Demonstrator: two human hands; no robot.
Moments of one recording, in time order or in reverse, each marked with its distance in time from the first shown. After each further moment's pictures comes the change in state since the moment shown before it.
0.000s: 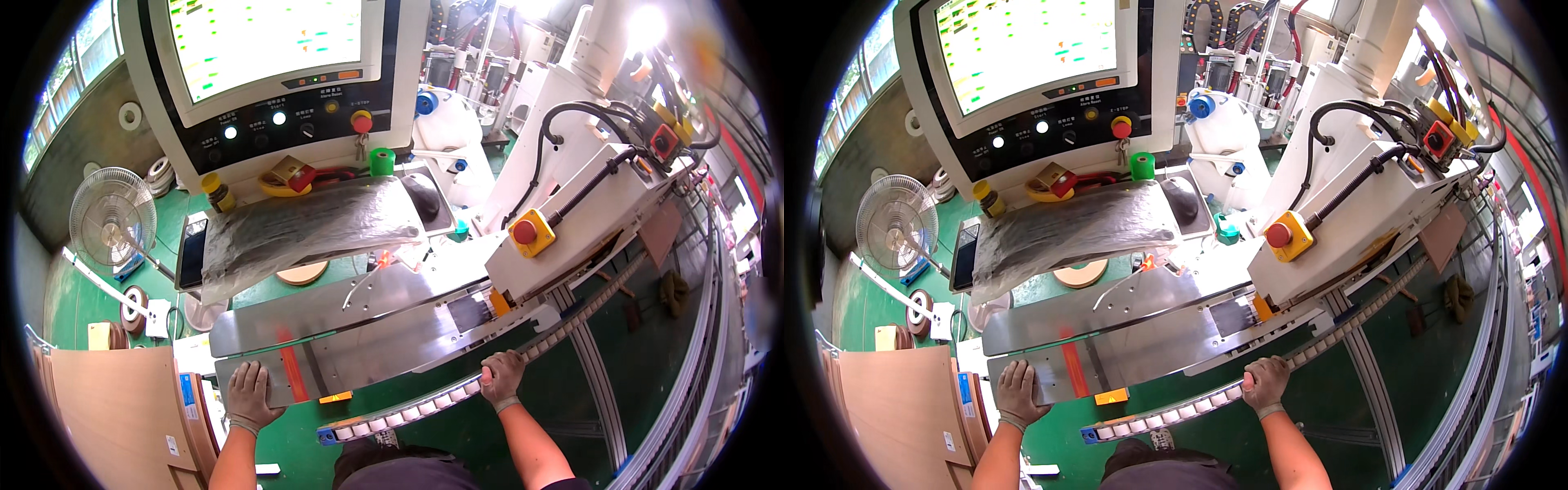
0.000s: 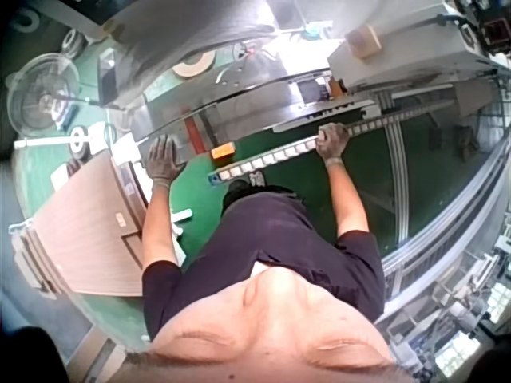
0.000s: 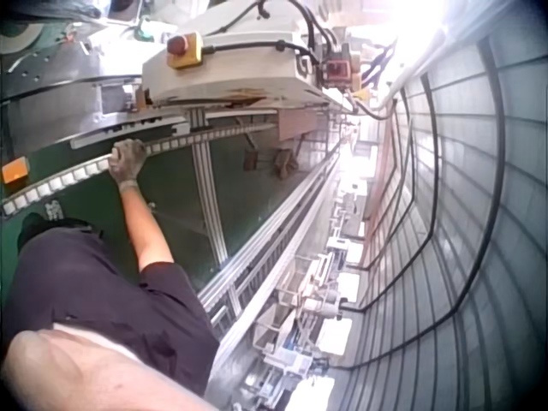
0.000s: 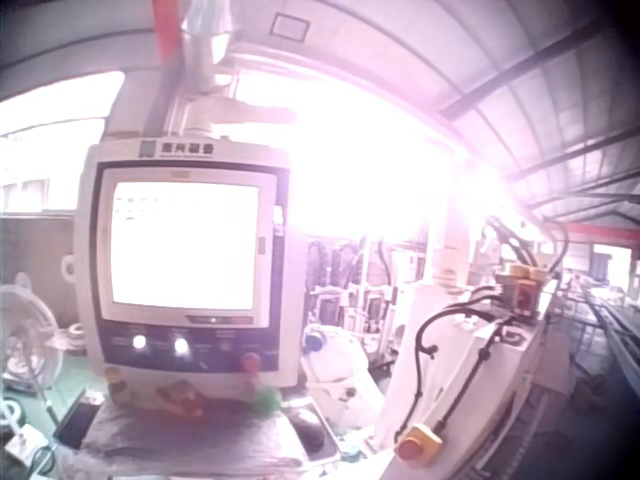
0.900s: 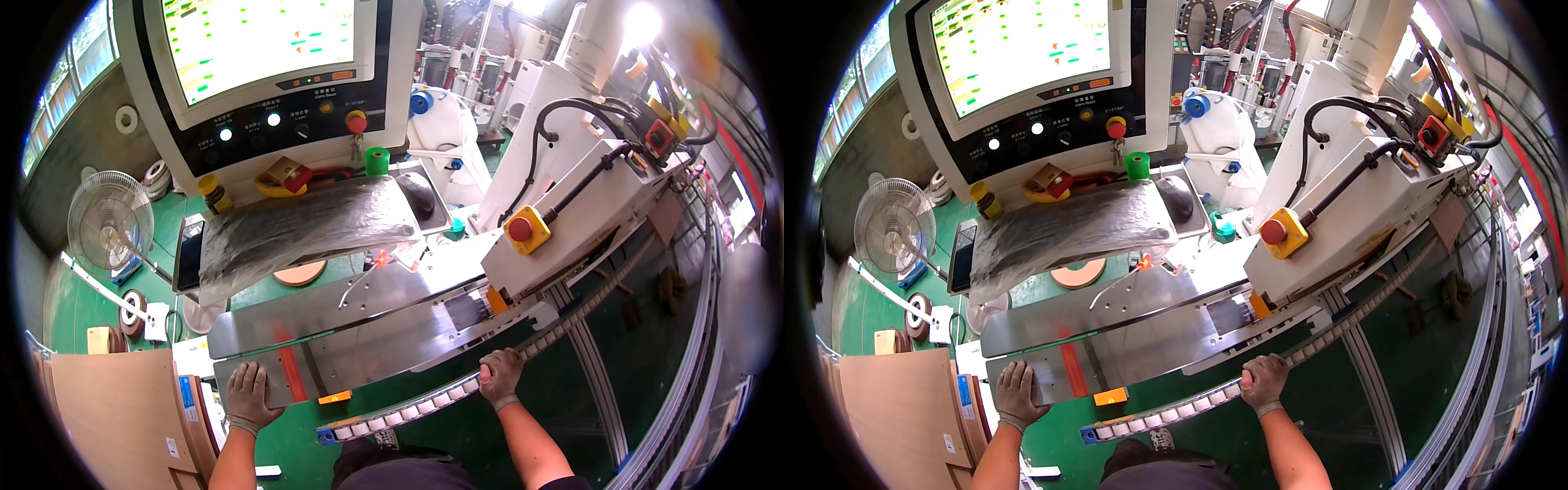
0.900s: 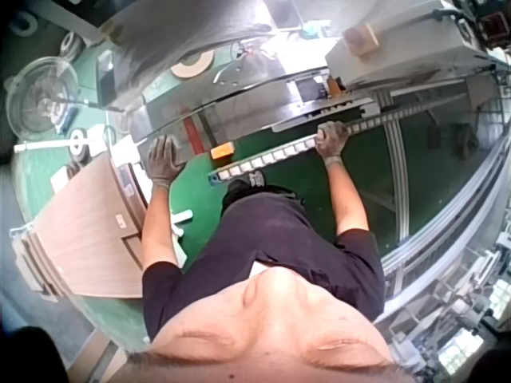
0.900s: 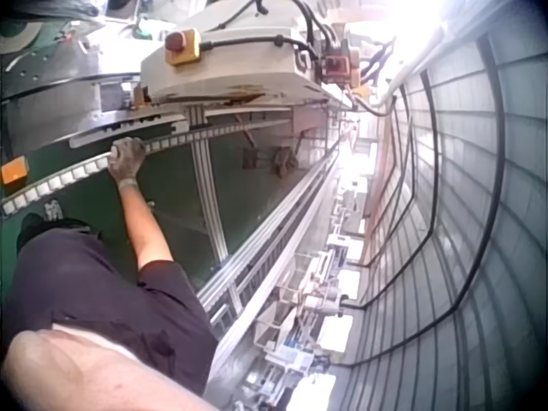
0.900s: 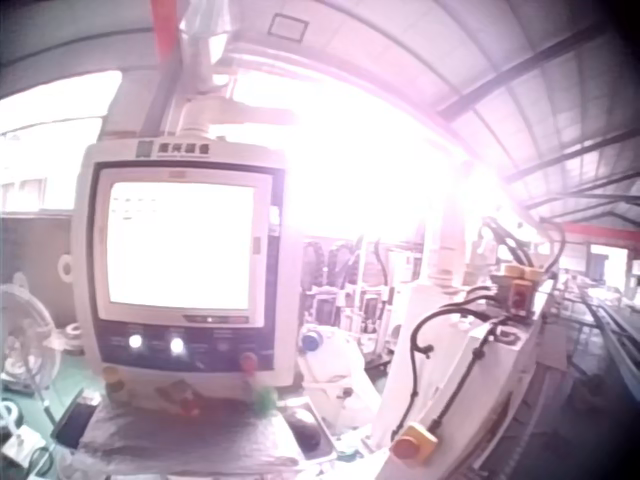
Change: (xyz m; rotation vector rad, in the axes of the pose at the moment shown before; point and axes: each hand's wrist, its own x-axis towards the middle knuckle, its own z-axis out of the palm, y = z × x) left_hand 0.001 0.001 0.002 -0.029 0.004 -0.003; right_hand -0.002 0.001 -0.001 0.013 -0.001 -0.001
